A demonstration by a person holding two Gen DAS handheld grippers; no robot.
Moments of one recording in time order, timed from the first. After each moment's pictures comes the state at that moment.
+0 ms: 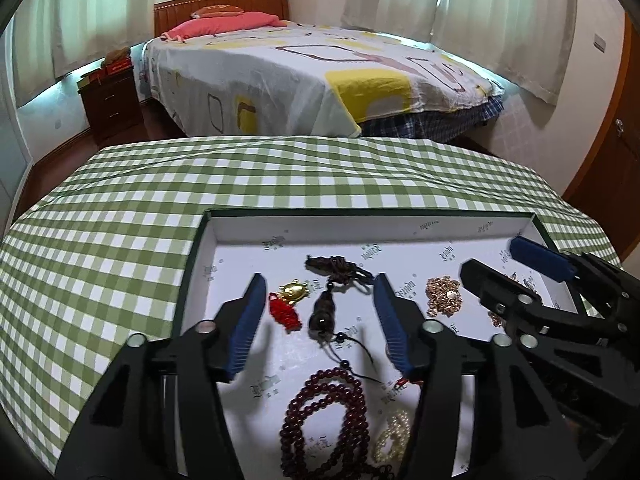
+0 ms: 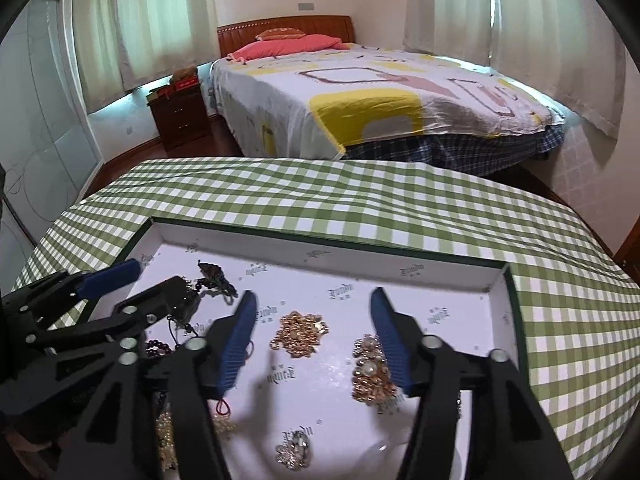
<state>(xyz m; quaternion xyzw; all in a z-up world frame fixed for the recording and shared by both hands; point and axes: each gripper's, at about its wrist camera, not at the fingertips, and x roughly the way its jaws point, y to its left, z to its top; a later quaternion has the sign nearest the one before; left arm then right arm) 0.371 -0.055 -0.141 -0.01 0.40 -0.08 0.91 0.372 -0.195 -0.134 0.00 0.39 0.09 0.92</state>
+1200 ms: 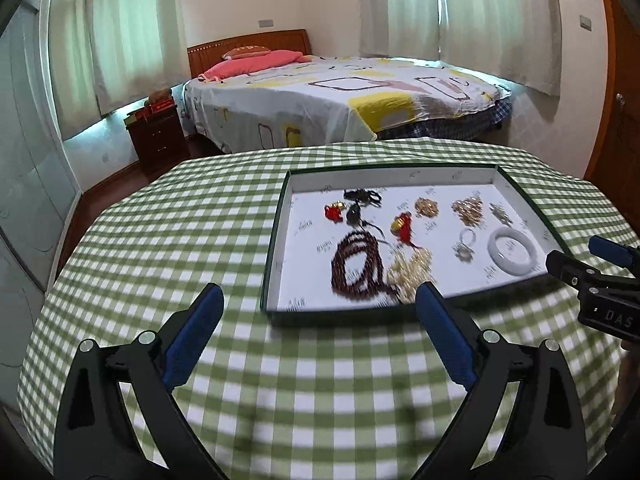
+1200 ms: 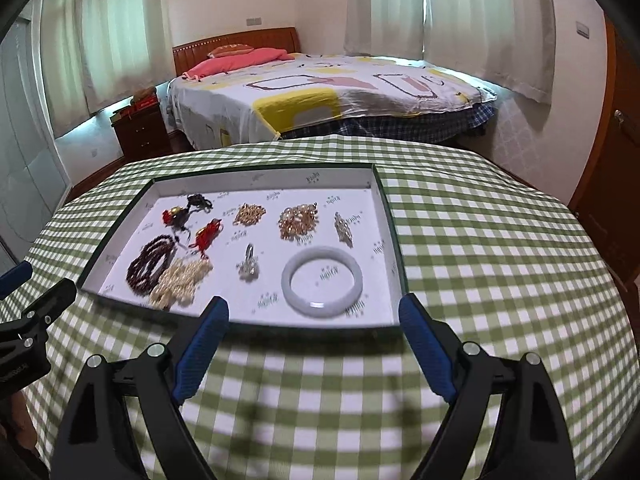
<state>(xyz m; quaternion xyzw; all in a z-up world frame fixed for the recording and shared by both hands) 0.194 -0.034 -0.099 0.05 0.34 -0.02 0.94 0.218 -0.242 -0.120 0.03 0.37 0.00 0.93</state>
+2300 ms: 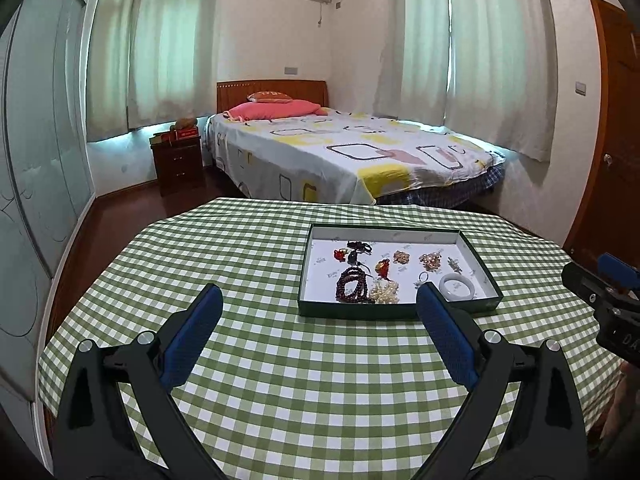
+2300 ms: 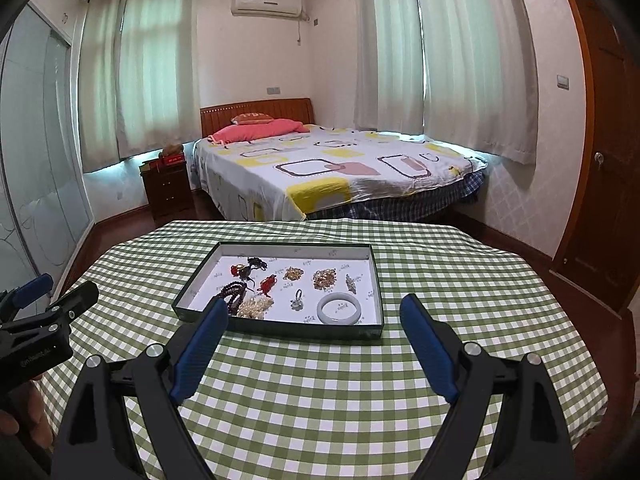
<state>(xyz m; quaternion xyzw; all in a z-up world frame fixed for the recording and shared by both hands) 0.066 -0.005 -0.010 -0.01 0.25 -0.01 0.97 0.094 -0.220 -0.020 0.02 0.25 0.02 0.97</state>
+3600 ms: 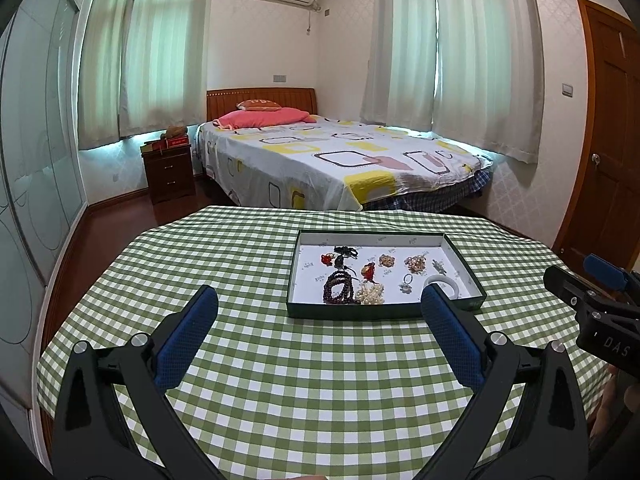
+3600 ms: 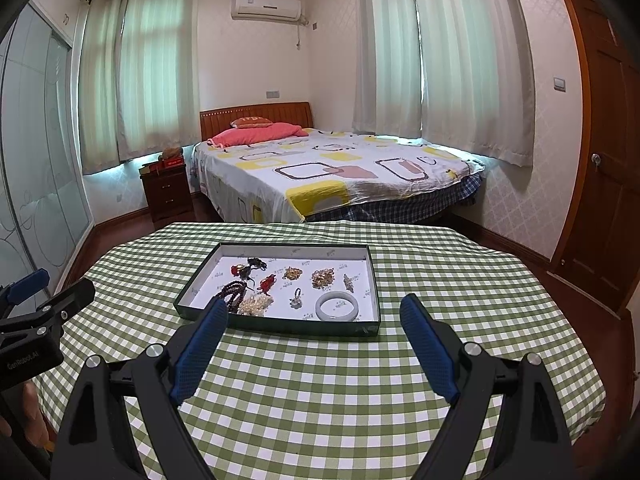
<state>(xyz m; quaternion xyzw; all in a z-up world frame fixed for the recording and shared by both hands) 0.050 -0.009 -0.004 -0.01 0.24 -0.03 0.97 0.080 -0.221 -0.019 0.02 0.24 0.01 0.97</state>
